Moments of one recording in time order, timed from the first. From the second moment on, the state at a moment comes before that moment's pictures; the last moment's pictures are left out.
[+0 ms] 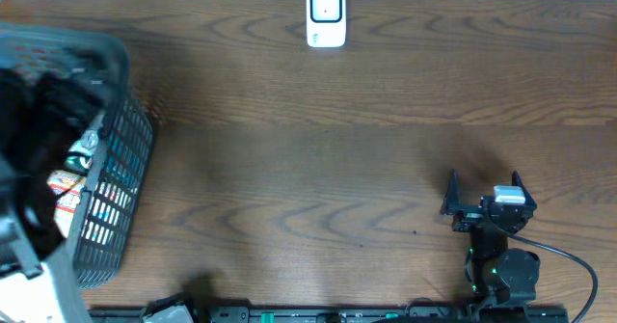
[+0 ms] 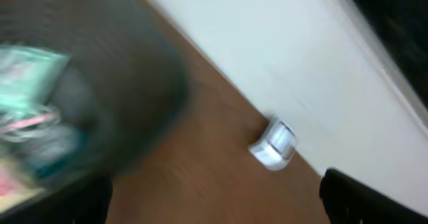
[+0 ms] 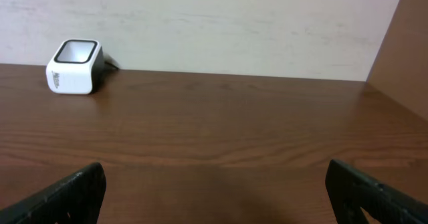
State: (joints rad) left arm 0.40 1.15 1.68 -1.13 0.24 -0.63; right arm 0.05 0.01 0.01 -0.06 0.13 -0.06
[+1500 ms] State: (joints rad) left arm 0.86 1.76 1.13 -0.89 0.02 -0.63; right arm 0.05 0.01 0.01 -0.06 0.13 -0.06
